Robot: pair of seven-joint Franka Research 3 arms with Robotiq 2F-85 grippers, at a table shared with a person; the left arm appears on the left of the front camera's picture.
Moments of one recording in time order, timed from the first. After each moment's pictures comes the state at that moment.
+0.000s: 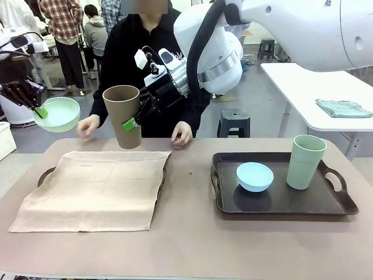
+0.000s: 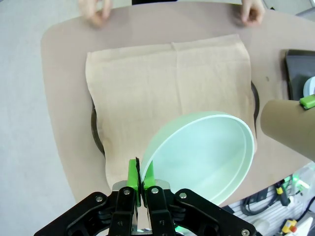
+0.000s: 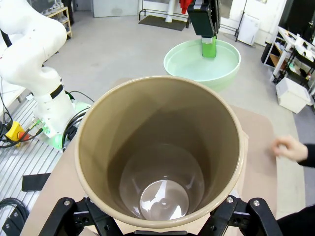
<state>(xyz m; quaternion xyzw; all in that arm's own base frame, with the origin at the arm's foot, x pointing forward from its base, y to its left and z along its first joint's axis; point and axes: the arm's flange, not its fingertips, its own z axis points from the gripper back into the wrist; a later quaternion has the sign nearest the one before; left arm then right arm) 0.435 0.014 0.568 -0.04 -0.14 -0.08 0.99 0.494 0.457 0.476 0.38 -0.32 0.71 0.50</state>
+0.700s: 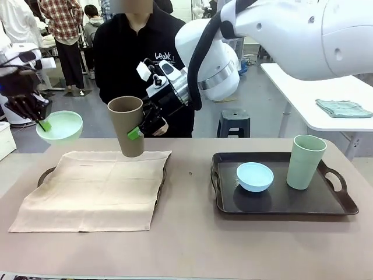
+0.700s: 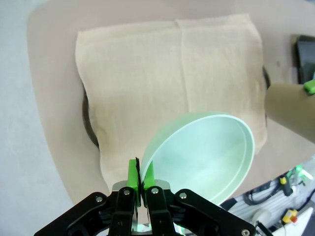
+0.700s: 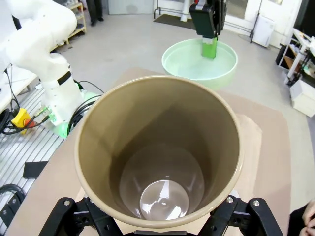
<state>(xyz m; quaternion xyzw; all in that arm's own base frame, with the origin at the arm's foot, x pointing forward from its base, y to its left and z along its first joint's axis) 0.444 0.015 0.520 -0.04 -0.09 -0.09 0.99 0.518 0.457 0.431 0.40 -0.30 0.72 0.48</state>
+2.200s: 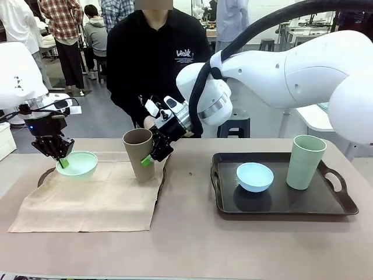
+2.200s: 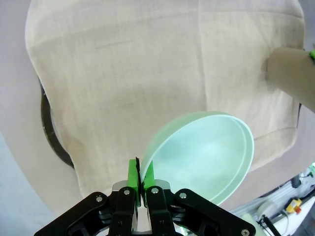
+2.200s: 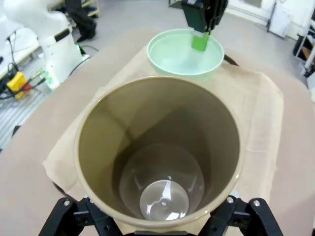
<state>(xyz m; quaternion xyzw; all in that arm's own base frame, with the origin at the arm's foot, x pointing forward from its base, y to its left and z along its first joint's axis) 0.472 -0.002 0.403 -0.04 0.00 -0.10 0.99 0.560 0.458 0.327 0.40 -0.26 0.75 0.46</state>
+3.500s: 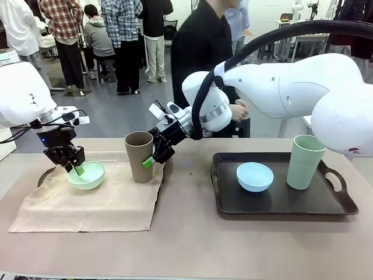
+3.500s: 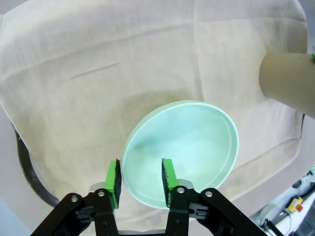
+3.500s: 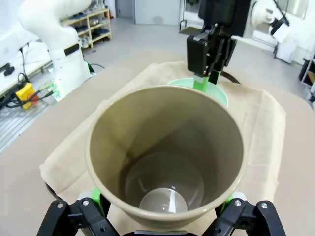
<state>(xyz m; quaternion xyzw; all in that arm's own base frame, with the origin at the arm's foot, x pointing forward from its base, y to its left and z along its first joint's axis) 0.489 -0.003 0.357 -0.08 -0.01 -0.13 0.99 0.581 0.459 0.300 0.46 -0.28 0.73 0.42</state>
